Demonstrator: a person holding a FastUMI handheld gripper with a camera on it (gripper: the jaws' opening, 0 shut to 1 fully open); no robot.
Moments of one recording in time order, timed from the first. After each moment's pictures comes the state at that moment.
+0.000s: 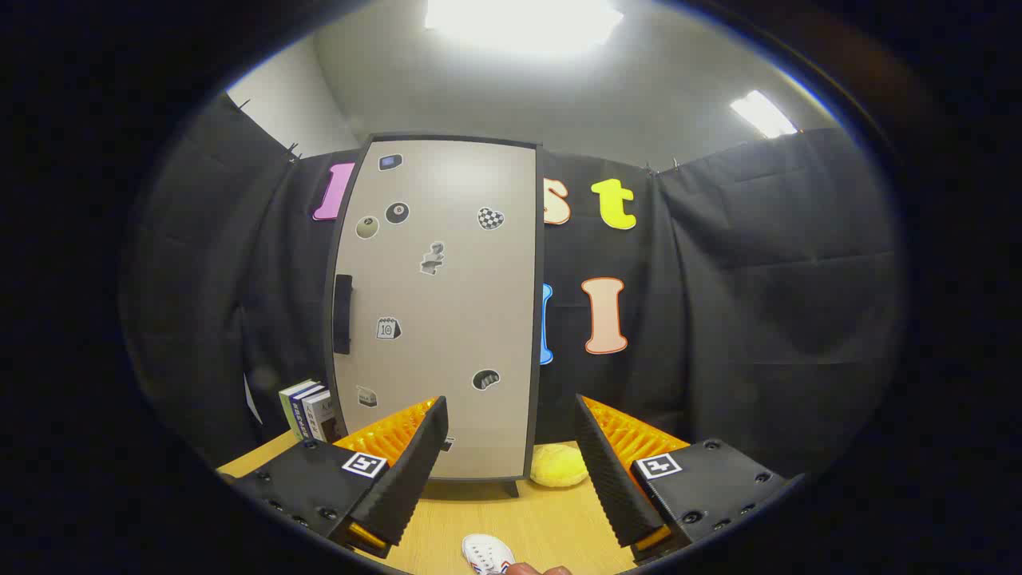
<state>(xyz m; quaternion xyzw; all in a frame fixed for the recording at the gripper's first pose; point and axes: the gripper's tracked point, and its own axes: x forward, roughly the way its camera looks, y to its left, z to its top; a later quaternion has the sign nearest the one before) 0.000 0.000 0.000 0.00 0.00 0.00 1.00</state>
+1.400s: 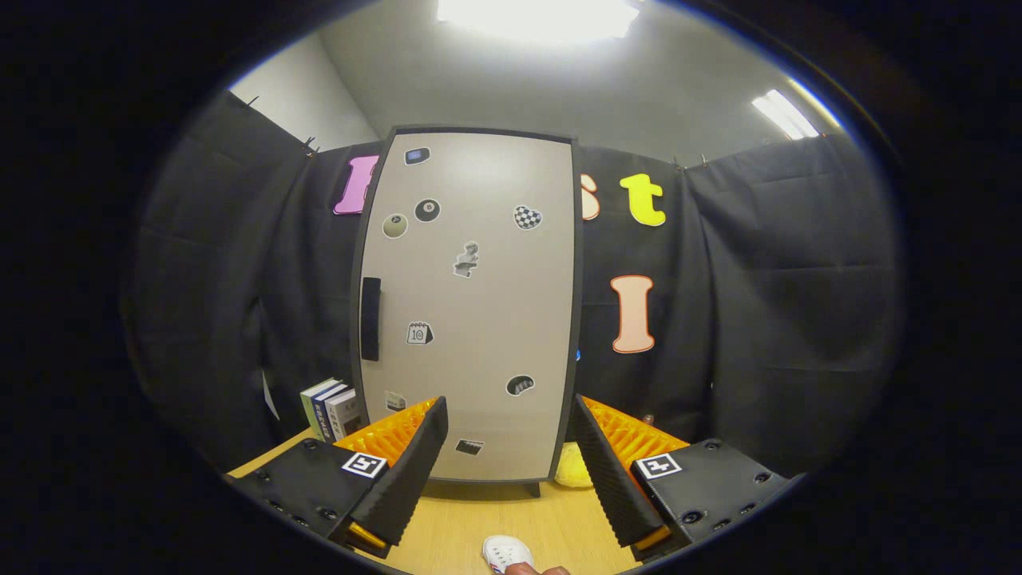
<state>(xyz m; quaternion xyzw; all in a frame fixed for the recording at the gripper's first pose) 0.026 0.051 0.028 -0.01 0.02 0.05 1.00</state>
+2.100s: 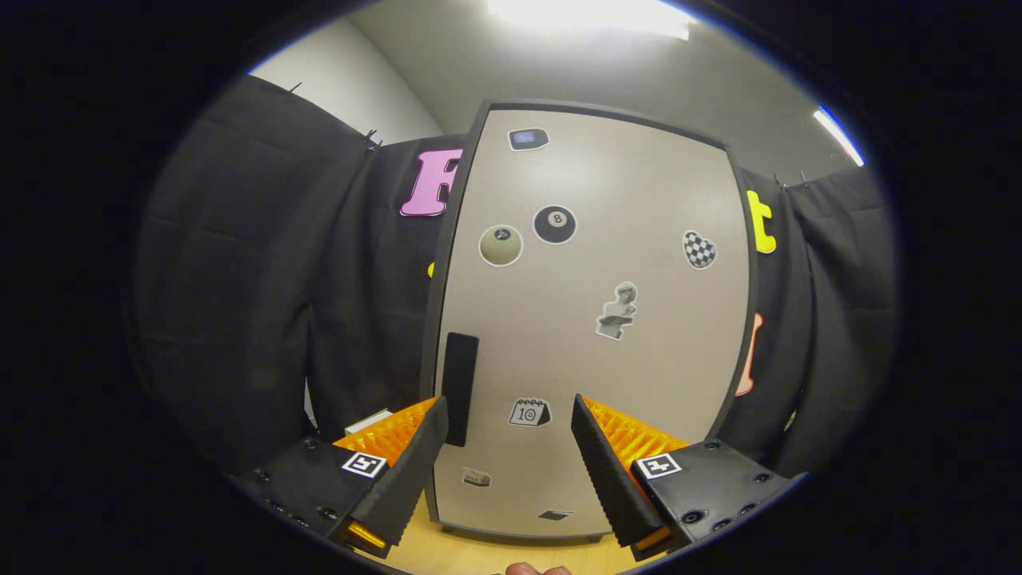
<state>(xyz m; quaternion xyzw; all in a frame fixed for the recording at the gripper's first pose) 0.157 0.211 0.076 -0.05 0.00 0.17 0.99</state>
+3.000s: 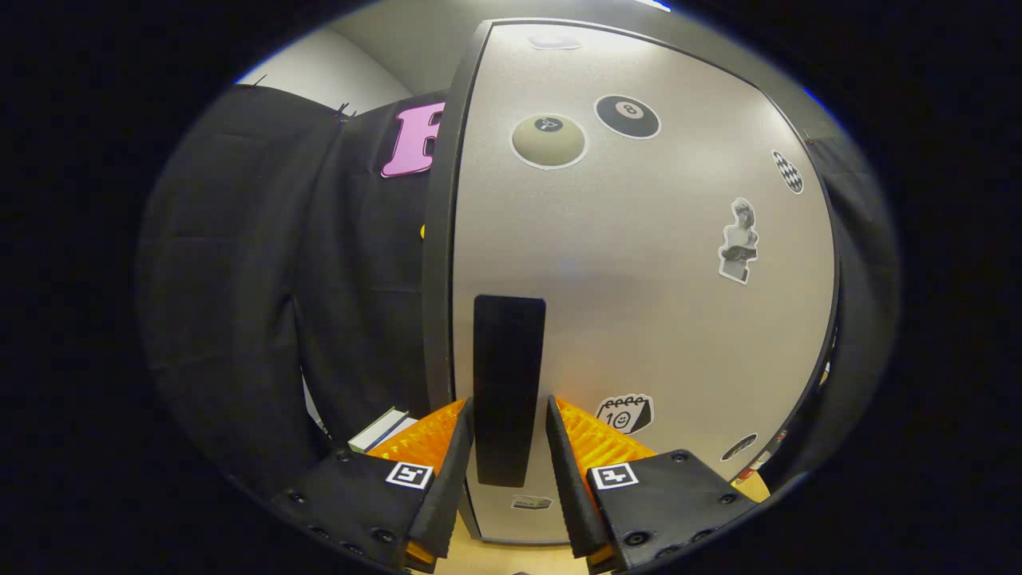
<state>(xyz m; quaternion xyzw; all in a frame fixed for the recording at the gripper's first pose) 0.228 0.278 0.032 -0.01 0.08 0.15 0.99</state>
